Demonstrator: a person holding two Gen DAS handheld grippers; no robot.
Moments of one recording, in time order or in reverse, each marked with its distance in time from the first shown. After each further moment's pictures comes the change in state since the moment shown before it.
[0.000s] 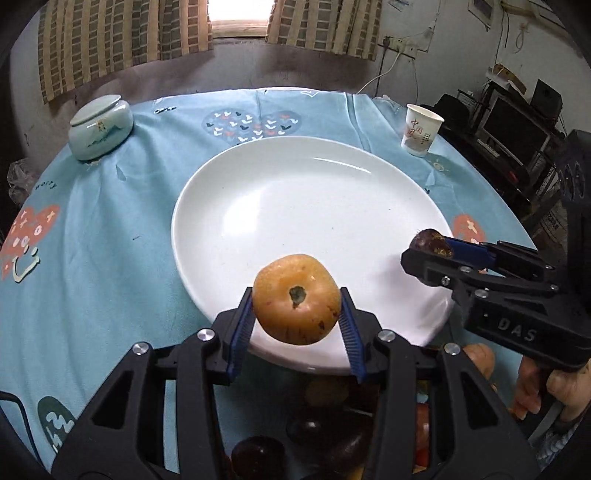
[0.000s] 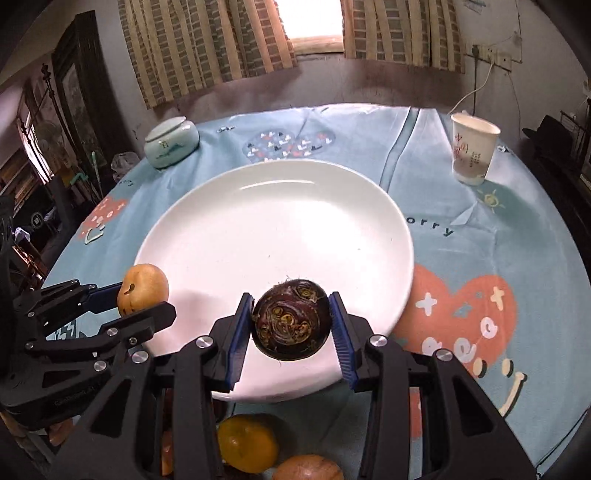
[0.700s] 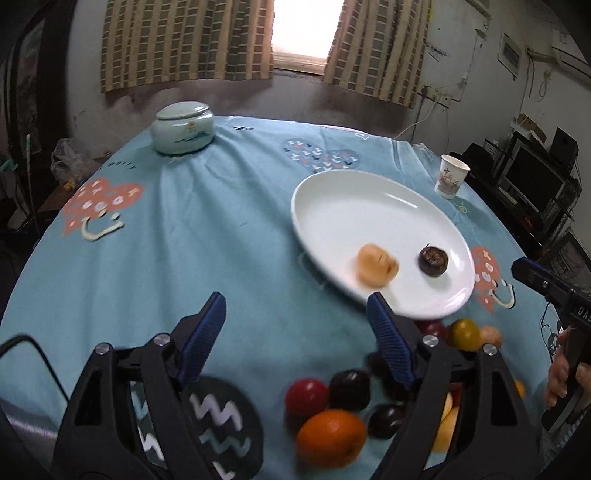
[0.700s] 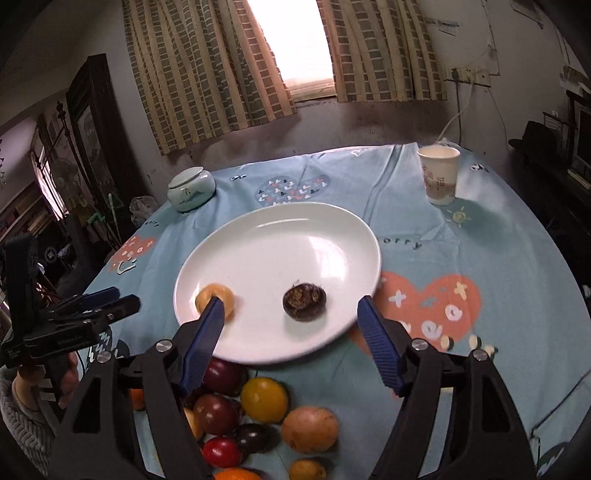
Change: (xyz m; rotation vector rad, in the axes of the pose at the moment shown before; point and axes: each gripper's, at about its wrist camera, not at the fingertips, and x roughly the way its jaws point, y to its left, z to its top) left arm -0.088 0.068 -0.058 -0.137 -0.154 0.094; right arm -0.088 -0.008 -0.048 0.057 -0.200 -0.004
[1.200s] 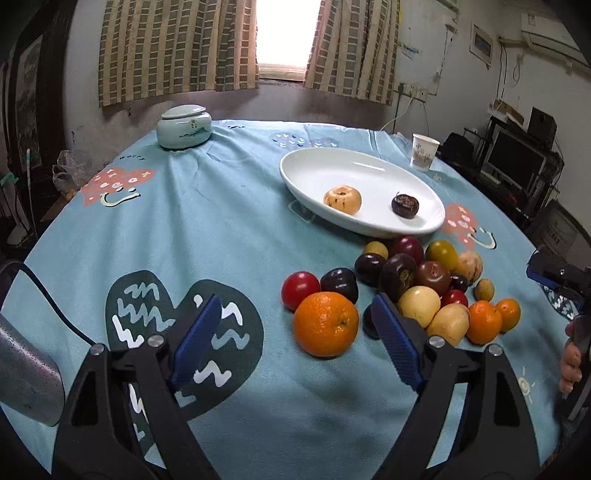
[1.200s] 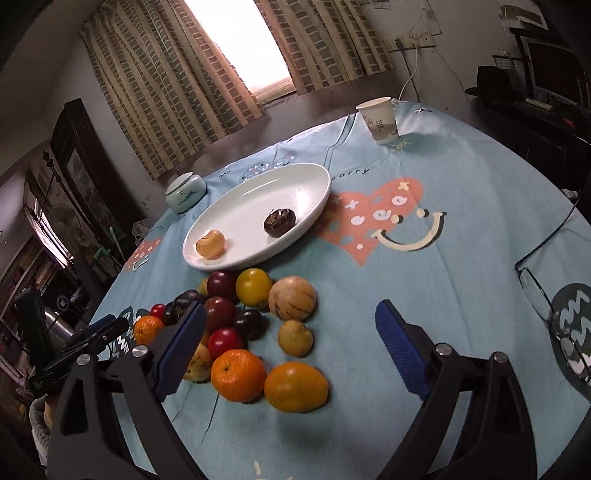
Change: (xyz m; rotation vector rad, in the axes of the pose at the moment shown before) left arm -0.043 -0.015 -0.072 0.104 -0.045 -0.019; right arm -0.059 -0.018 -0.084 0.168 -0.009 0.035
